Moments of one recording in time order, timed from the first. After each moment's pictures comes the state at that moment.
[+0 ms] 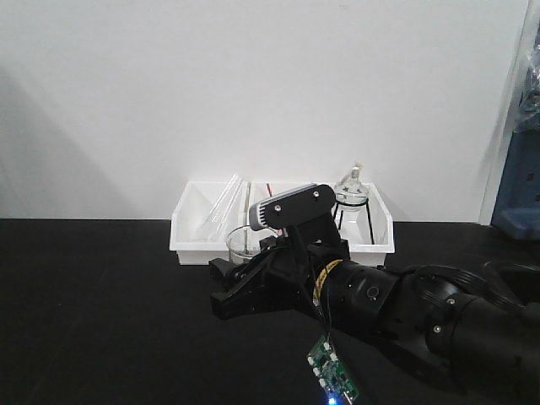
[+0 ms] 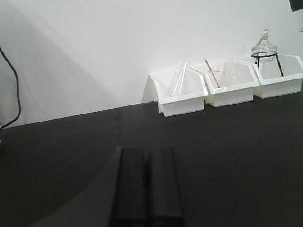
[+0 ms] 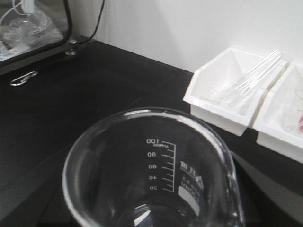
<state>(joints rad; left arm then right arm) -0.13 -0.01 0.03 0.05 0.00 0.09 0.62 1.63 -1.20 -0.54 -0.10 0.49</state>
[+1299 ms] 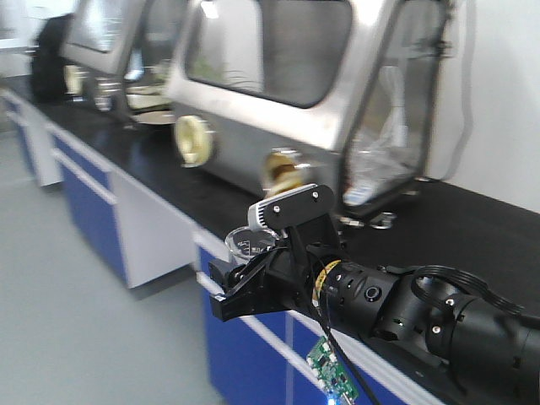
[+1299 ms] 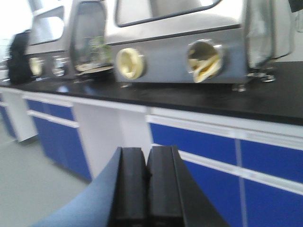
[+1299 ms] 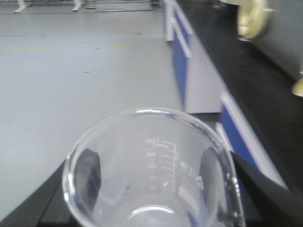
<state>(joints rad) -0.13 -0.01 0.03 0.05 0.00 0.09 0.62 1.63 -1.20 -0.54 -0.10 0.49</state>
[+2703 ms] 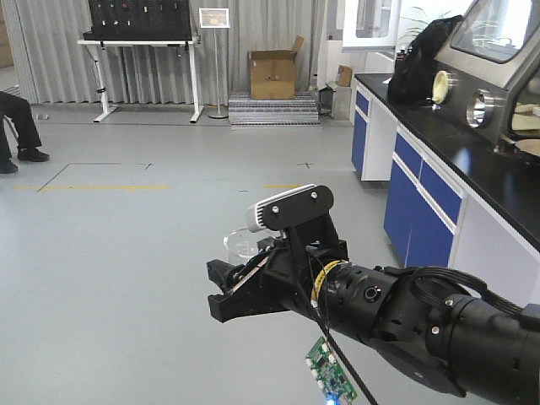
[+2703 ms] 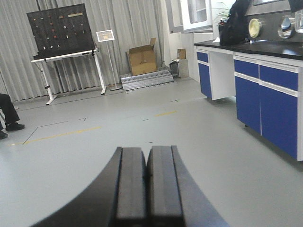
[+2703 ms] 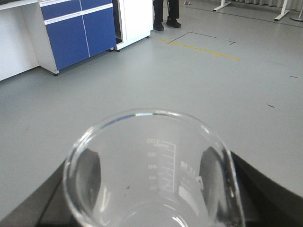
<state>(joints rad) -0.13 -0.01 0.03 0.05 0.00 0.09 0.62 1.63 -1.20 -0.54 -0.10 0.49</state>
